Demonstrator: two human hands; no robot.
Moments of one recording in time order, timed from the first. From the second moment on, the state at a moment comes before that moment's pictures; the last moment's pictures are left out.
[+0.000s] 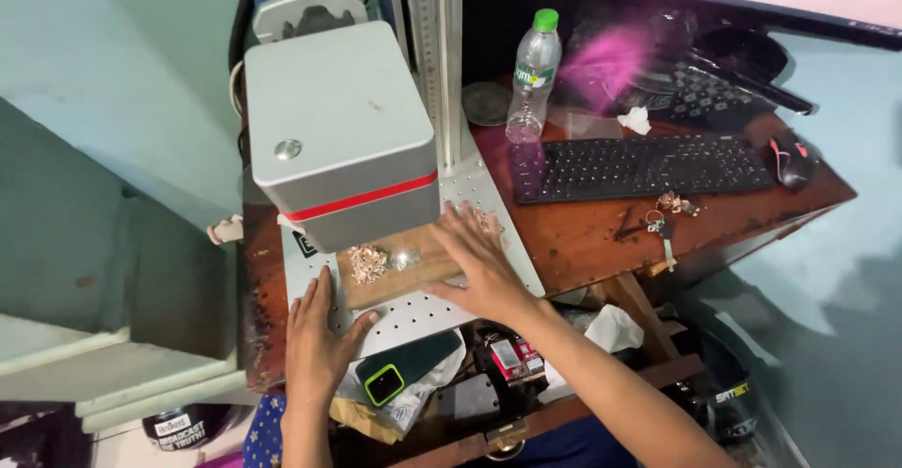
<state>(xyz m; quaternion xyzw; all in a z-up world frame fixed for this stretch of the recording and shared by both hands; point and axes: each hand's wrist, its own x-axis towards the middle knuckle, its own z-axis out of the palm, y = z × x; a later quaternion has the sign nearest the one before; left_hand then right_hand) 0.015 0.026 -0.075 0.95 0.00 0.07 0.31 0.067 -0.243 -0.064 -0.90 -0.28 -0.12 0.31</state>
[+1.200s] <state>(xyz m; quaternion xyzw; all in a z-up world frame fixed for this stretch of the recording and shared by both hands) 0.028 0.018 -0.069 0.90 0.07 0.12 0.41 0.116 -0.264 -0.086 -0.88 -0.15 -0.29 0.34</state>
